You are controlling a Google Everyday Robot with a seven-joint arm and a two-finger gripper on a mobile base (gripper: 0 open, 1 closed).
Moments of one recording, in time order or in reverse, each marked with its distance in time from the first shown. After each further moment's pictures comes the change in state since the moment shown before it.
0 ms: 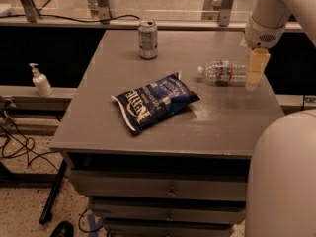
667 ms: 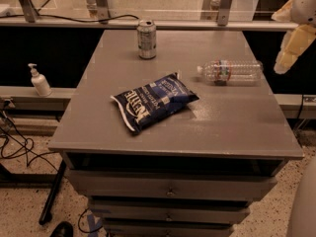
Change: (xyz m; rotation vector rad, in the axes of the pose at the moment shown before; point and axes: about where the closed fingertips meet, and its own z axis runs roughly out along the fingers) arm 0.037 0.014 -0.093 0.123 -0.256 0.071
